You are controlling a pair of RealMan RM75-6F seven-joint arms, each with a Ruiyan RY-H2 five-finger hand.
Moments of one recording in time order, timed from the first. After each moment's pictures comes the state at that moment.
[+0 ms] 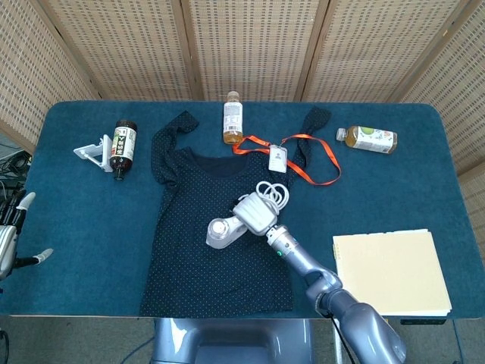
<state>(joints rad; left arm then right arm) -0.16 -1.11 -0.08 -1.56 1.39 1.39 -0.02 0.93 -2.16 0.04 -0.34 -1.58 1.06 0.13</state>
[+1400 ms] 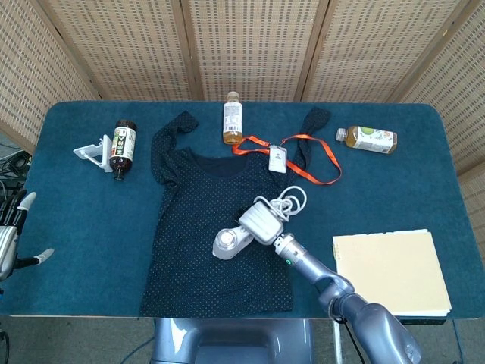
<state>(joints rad) -0.15 -1.11 -0.08 -1.57 1.41 1.40 -0.02 0.88 -2.12 -0.05 -0.46 -1.67 1.12 0.16</state>
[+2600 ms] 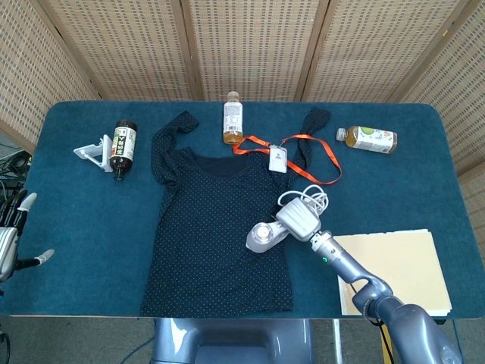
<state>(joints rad) -0.15 -1.11 -0.08 -1.58 1.42 1.41 -0.01 0.76 -1.93 -0.07 -0.51 -1.67 1.17 0.18</state>
